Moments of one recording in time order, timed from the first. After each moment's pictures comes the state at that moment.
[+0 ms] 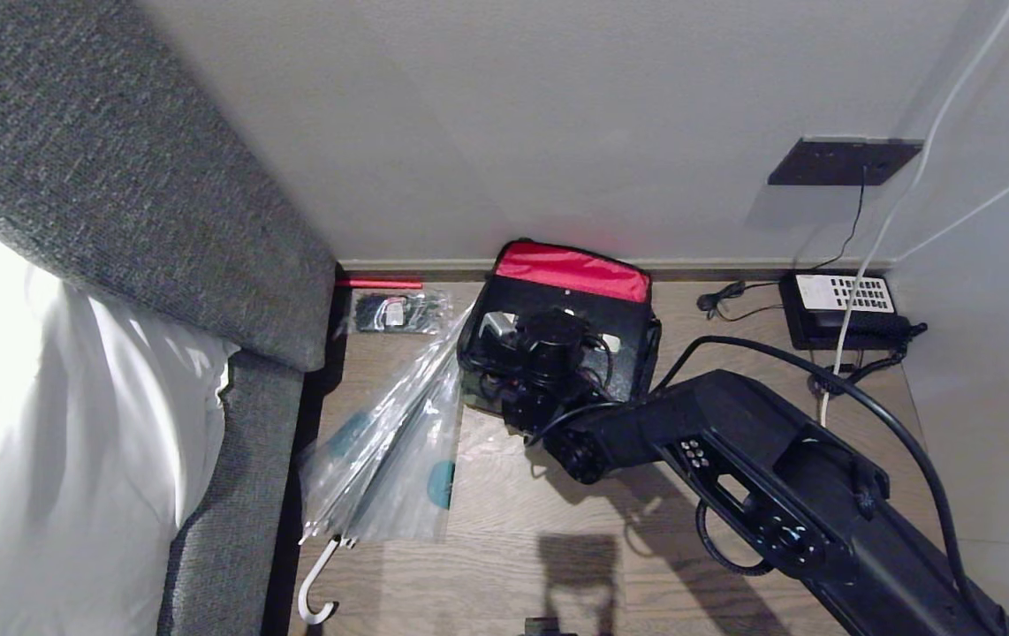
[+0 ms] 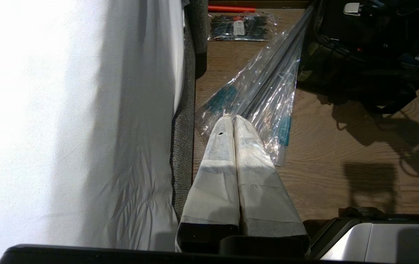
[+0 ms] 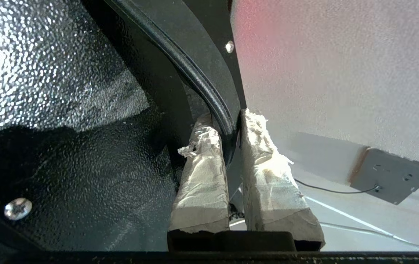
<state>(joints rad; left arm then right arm) 0.00 0.00 0.00 0.00 -0.01 0.04 0.70 2.70 -1.95 -0.96 -0.96 -1.36</state>
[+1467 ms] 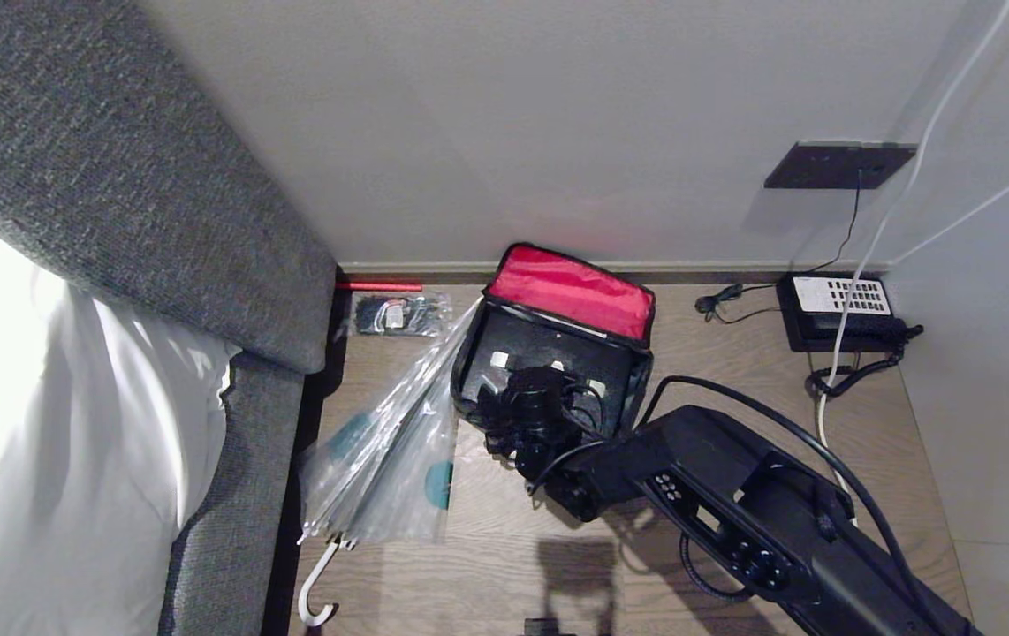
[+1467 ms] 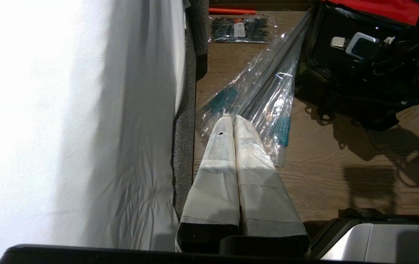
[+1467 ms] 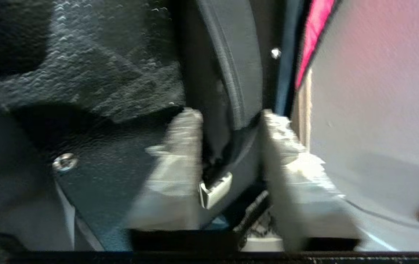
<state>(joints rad) 0.00 0.00 0.00 0.00 -0.01 0.04 0.69 2.84 -1.92 -0.78 -0.85 -1.16</state>
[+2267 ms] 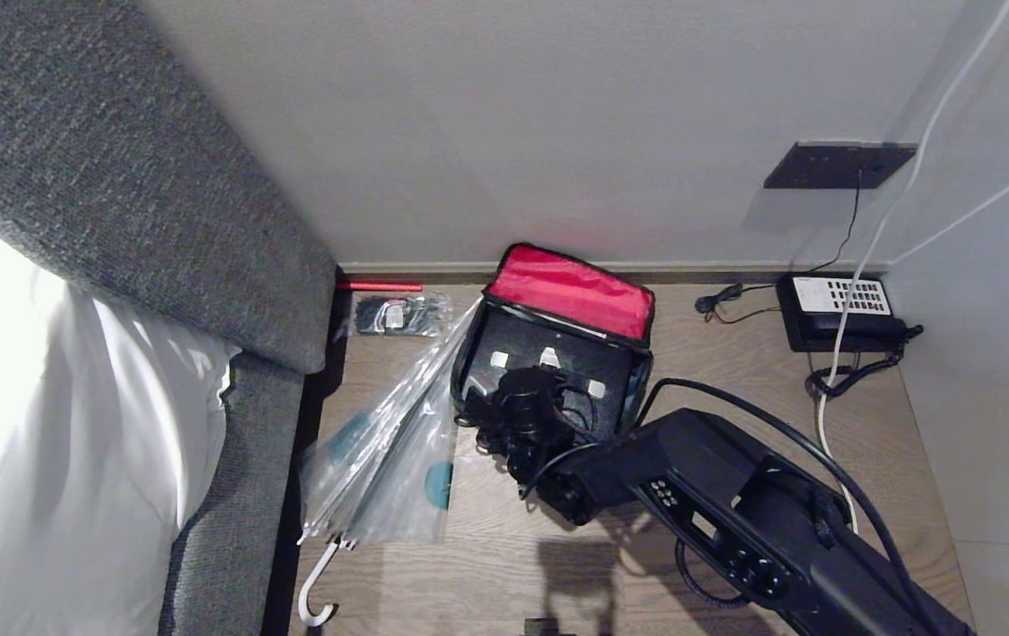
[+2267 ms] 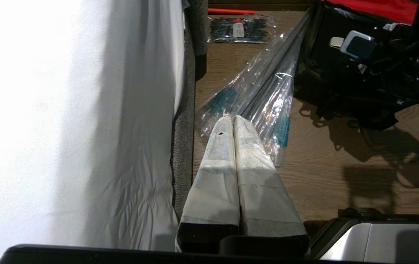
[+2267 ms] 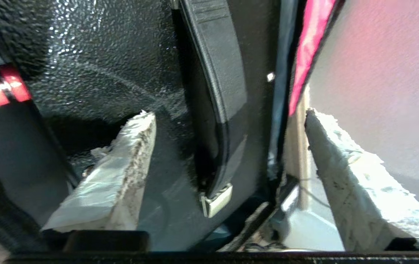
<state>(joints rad) 0.00 0.00 0.00 0.00 -0.01 0.04 0.71 2.84 -1.94 -0.78 -0.82 -1.17</state>
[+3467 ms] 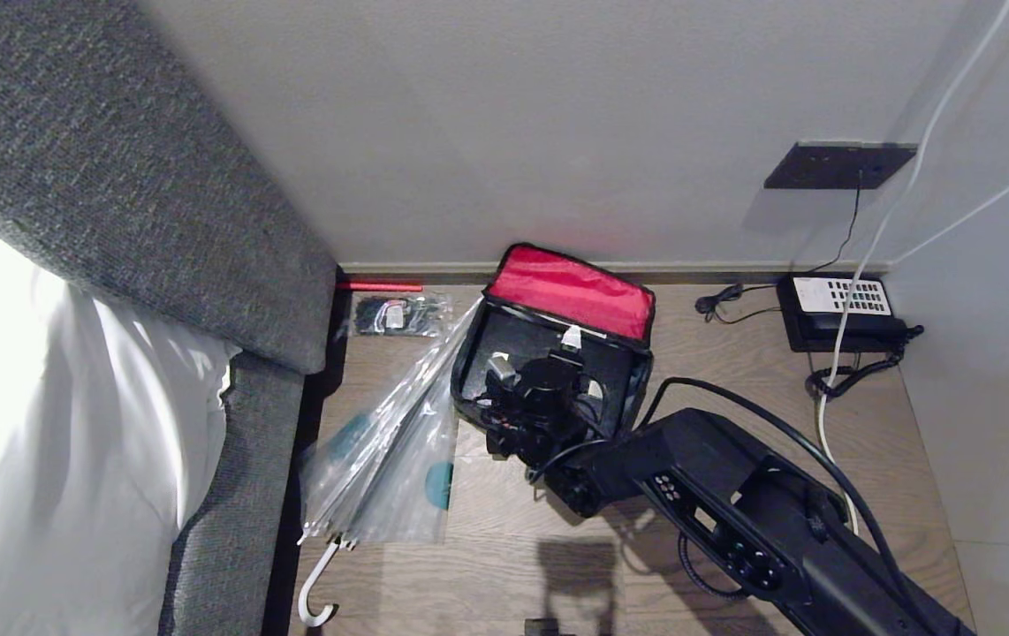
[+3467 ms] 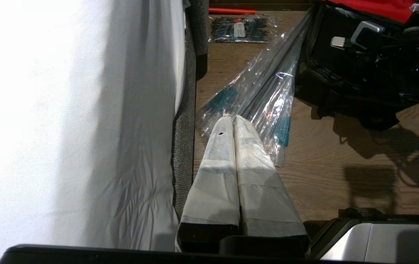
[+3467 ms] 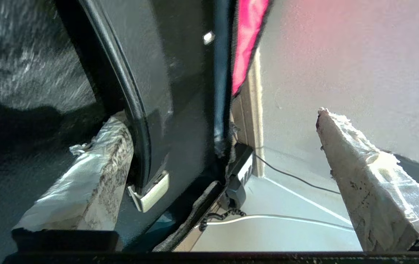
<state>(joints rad) 0.00 0.00 0.00 0.00 -0.01 0.04 0.67 2.88 -1.98 -0.96 -0.96 -1.39</state>
